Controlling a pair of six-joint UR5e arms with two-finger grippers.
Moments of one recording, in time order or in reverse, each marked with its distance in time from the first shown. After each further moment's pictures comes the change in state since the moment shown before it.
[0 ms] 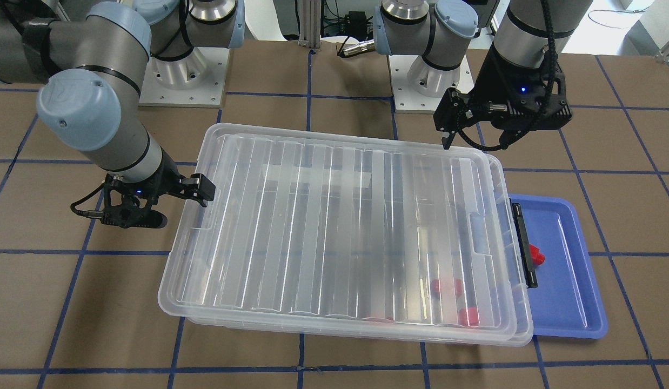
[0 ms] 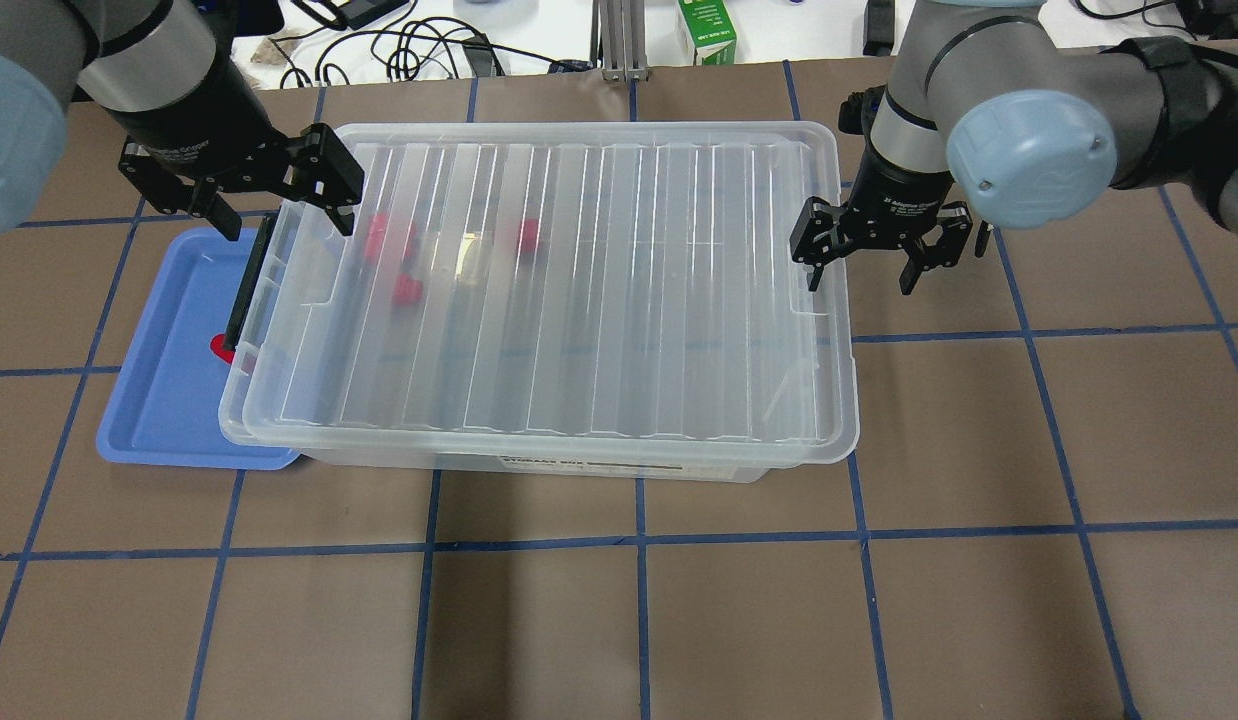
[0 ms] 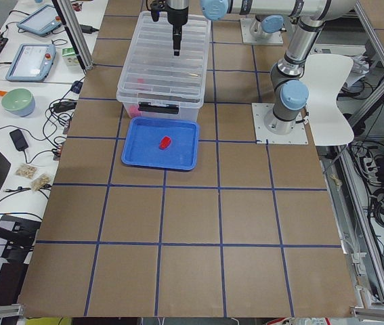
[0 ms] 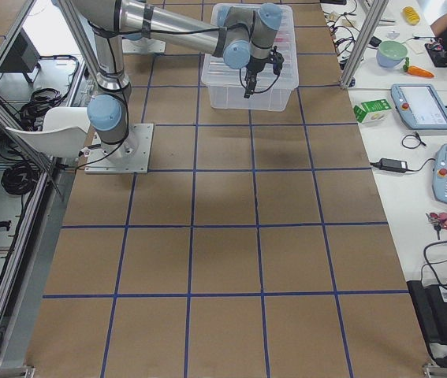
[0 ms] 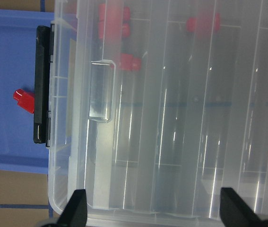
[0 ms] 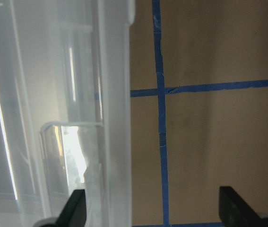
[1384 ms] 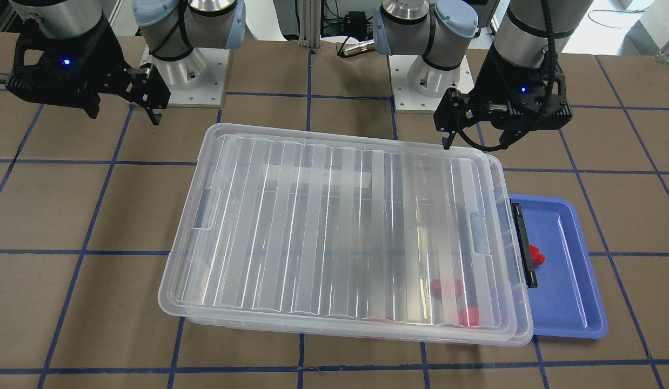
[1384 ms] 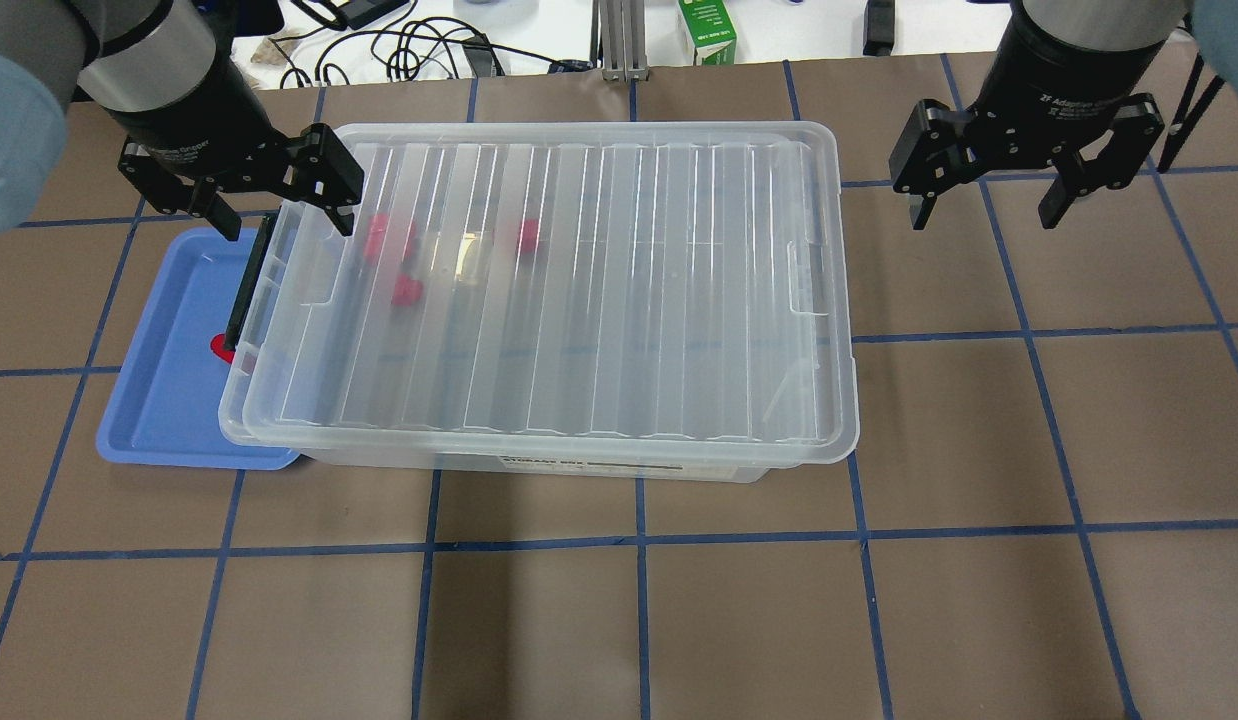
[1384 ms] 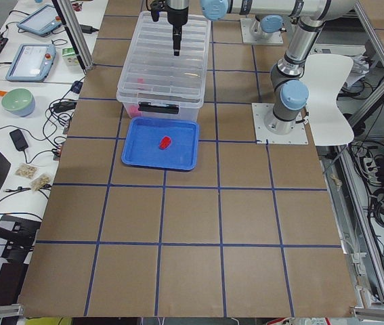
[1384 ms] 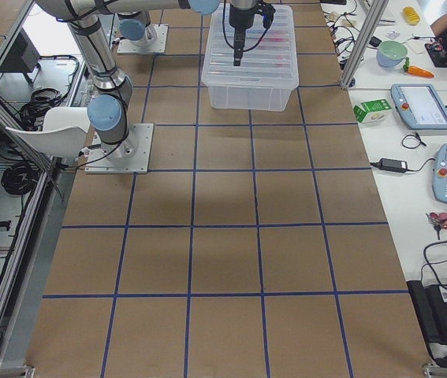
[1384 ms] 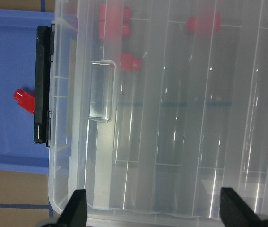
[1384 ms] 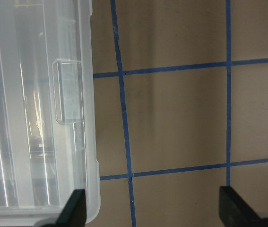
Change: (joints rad) left arm 0.000 0.000 0.000 0.000 0.001 0.000; right arm -0.029 -0.239 -0.149 0.287 -0.091 -0.012
